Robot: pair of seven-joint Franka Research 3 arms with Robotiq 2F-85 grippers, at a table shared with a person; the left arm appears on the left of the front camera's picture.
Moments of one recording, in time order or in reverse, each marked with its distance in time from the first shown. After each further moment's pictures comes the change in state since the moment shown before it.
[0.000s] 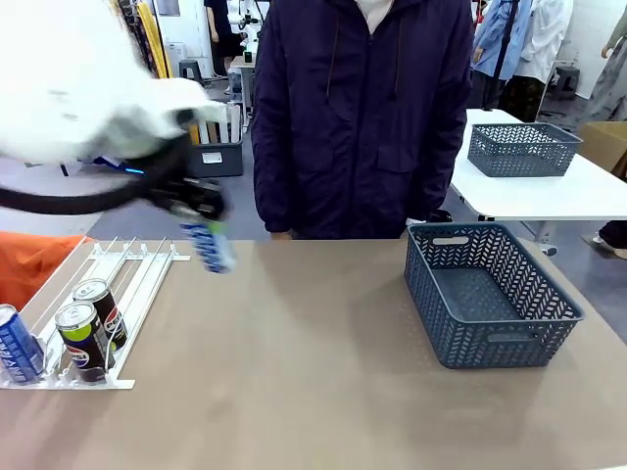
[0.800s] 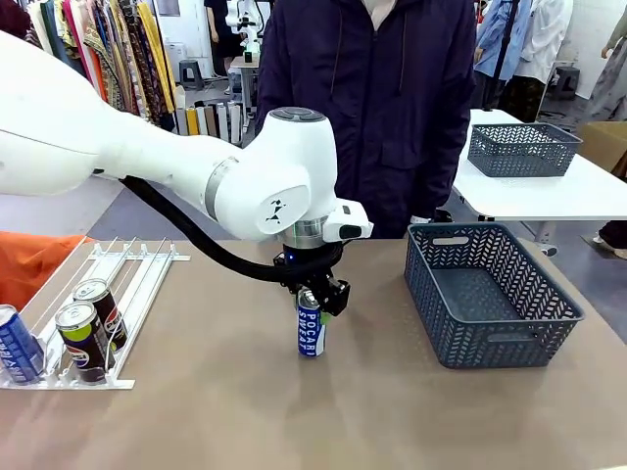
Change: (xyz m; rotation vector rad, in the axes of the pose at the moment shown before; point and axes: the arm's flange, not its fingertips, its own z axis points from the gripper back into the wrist) left arm 0.033 -0.137 -0.175 -0.020 0.288 -0.272; right arm 0.000 0.000 0.000 -0.001 0.000 0.000
